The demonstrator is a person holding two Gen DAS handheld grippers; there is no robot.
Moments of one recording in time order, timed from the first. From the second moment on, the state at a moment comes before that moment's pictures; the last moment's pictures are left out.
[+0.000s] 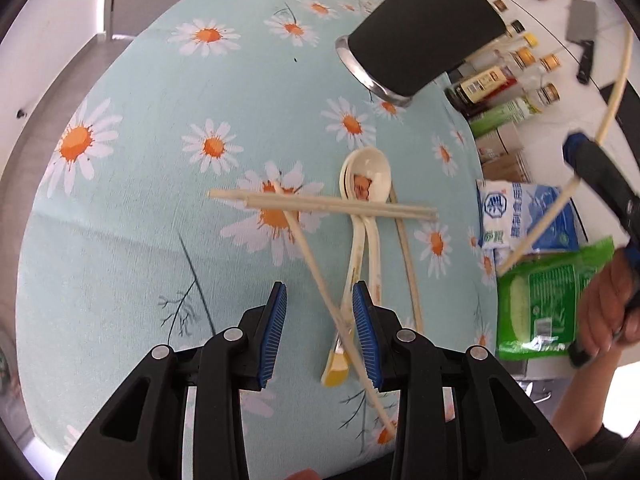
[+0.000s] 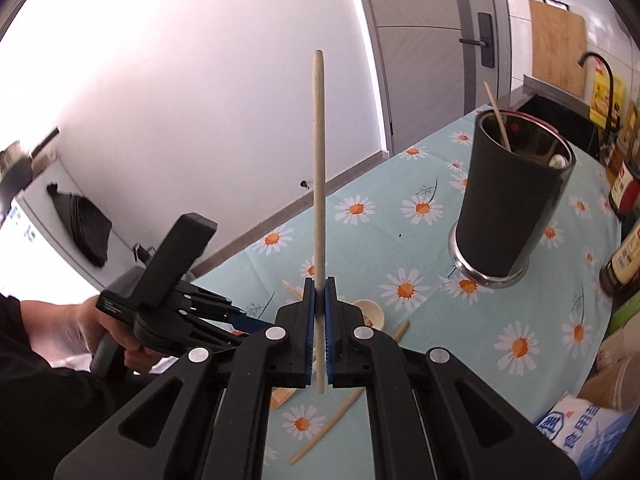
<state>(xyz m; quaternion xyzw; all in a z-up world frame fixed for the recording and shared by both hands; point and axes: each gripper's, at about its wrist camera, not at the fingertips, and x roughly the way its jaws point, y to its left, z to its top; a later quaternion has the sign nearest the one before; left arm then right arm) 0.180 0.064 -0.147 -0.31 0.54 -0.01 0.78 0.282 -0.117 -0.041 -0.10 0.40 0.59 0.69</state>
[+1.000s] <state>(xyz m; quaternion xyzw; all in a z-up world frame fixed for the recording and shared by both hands) 0.154 0.126 -0.138 -0.38 0.52 0.13 0.76 0.290 -0.109 -0.055 -0.08 0.41 0.60 0.68</state>
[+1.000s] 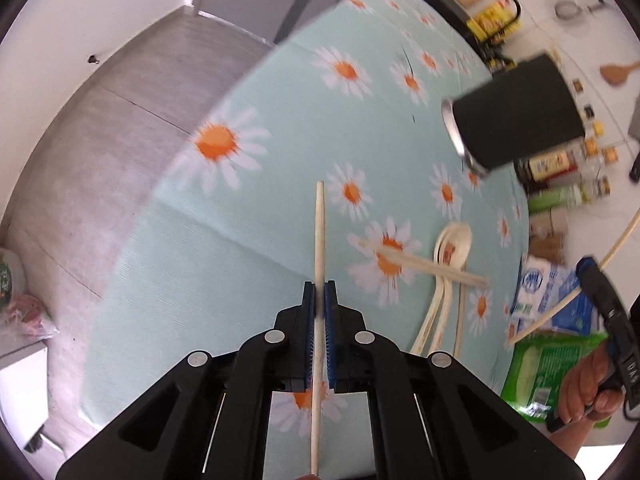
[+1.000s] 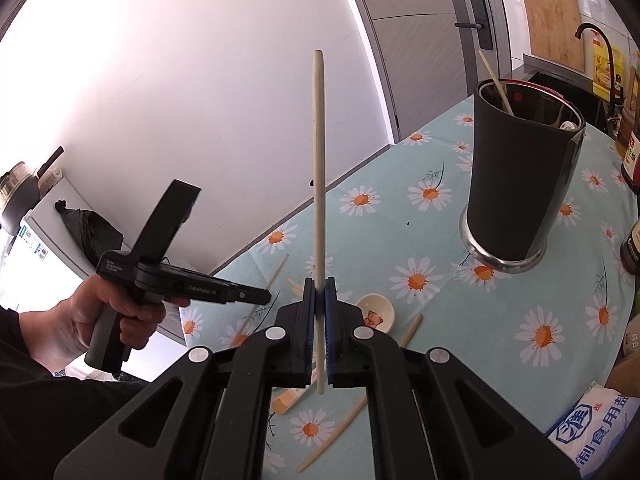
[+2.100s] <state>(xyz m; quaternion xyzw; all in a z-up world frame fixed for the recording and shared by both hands) 0.290 0.032 0.105 -0.11 0.16 -0.06 0.98 0.377 -0.151 0.054 0.05 0.24 0.46 0.85</state>
